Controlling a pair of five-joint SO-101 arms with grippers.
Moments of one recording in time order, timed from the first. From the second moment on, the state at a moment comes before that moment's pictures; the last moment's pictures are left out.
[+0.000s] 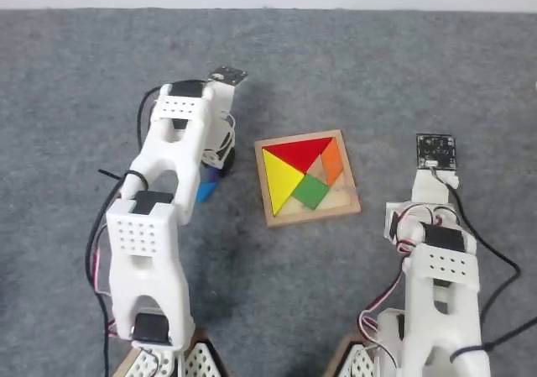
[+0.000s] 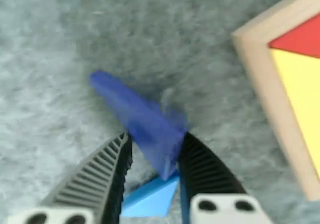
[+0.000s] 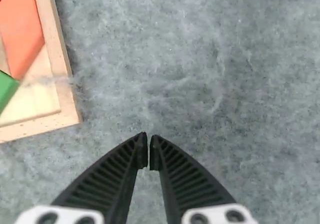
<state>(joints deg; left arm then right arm) -0.4 40.7 -16.0 81.5 -12.5 7.4 -44.2 69.3 43.5 6.9</state>
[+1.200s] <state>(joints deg) 27.7 28.7 -24.1 94.0 -14.4 19.1 -44.2 69.2 43.2 4.9</state>
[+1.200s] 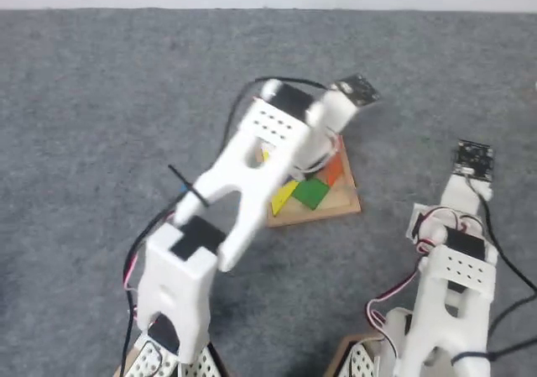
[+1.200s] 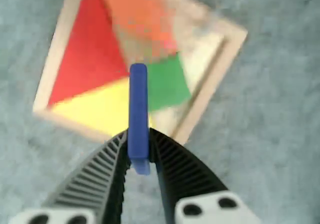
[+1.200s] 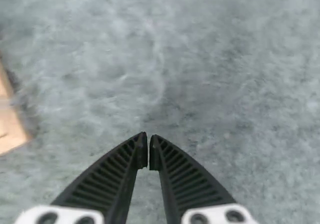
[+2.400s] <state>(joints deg) 33.5 39.3 -28.4 80.7 13.8 22.1 -44.2 69.2 43.2 4.5</state>
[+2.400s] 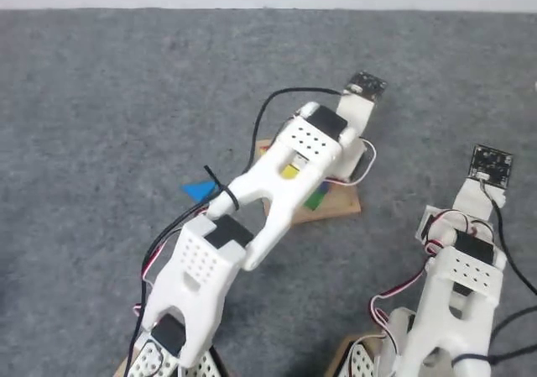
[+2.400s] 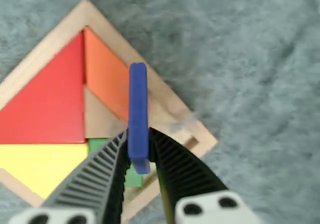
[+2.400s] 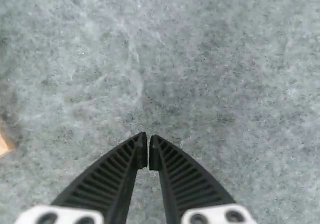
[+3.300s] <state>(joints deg) 37.4 42.0 -28.4 83.6 11.2 22.1 -44.2 69.2 41.1 4.5</state>
